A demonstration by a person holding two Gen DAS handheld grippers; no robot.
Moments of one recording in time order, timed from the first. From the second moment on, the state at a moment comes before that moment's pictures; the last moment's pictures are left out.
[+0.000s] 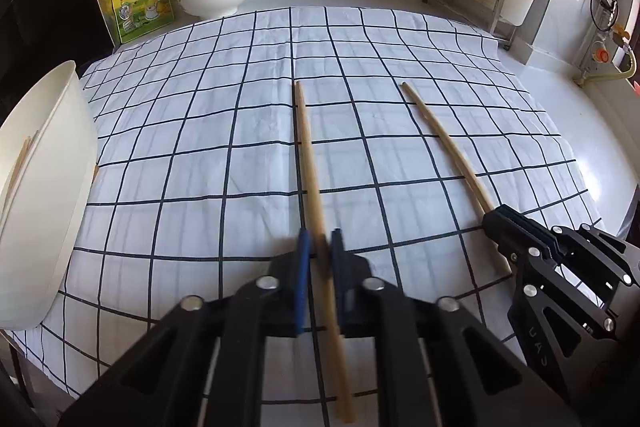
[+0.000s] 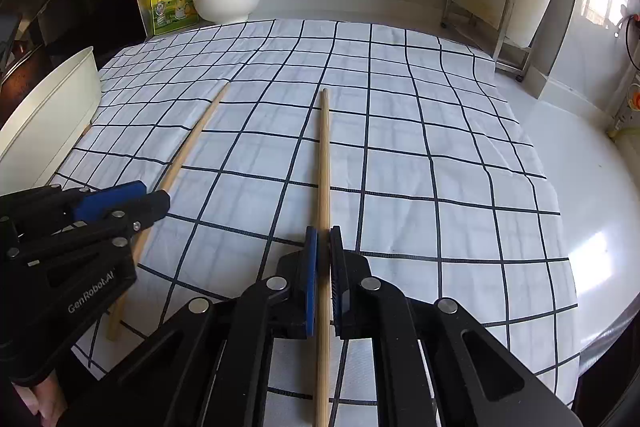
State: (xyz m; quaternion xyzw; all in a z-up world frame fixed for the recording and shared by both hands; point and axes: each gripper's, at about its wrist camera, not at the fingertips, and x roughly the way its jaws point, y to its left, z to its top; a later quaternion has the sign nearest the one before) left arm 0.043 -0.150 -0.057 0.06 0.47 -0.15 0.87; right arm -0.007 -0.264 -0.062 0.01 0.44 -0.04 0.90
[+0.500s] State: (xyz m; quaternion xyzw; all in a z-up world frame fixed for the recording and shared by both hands) left arm 0.046 -0.068 0.010 -0.02 0.43 -0.17 0.89; right arm 0.013 -0.218 -0.007 0.07 0.40 0.04 0.91
